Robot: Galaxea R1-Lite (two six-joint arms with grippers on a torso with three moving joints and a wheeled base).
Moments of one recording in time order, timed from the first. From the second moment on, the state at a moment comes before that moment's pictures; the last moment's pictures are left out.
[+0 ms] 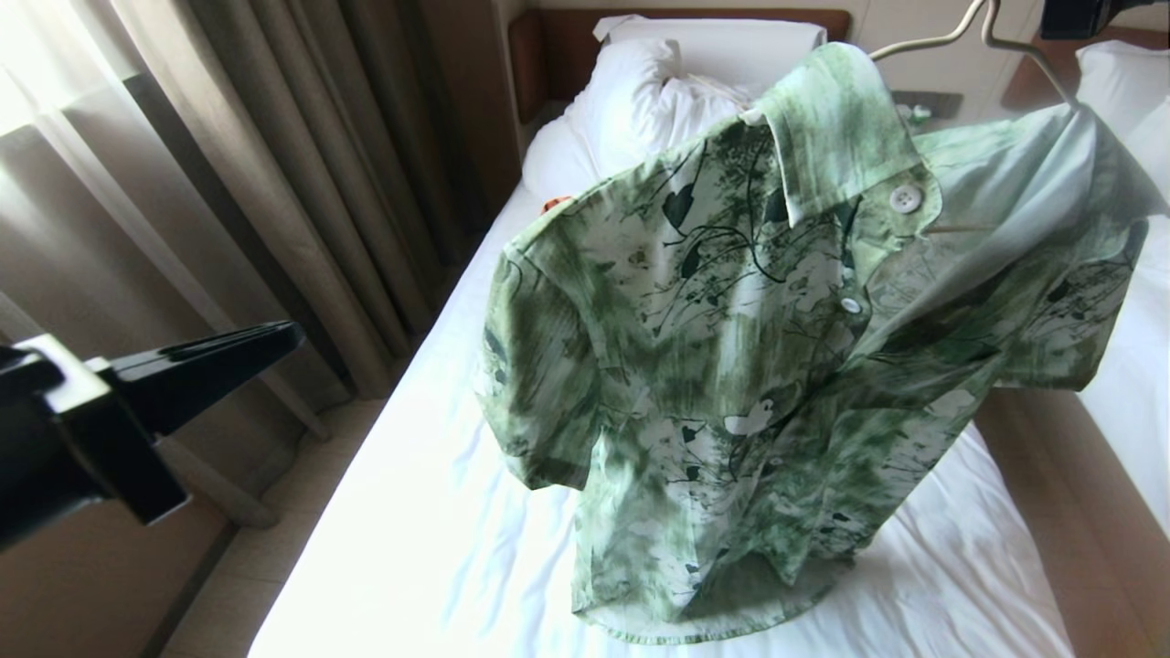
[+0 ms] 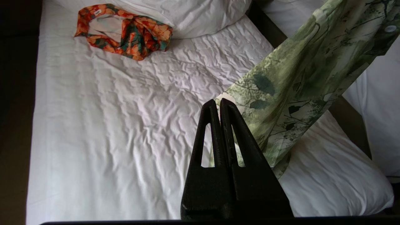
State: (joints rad) left arm -0.56 0.98 -0.66 -0.32 0.04 0.01; right arm 0.62 1.52 -1.89 0.30 0.01 -0.37
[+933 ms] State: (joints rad) left arm -0.58 1.56 -0.72 -0.86 -0.15 0.02; right arm 0.46 1.56 -1.88 0.30 0.12 -0.37
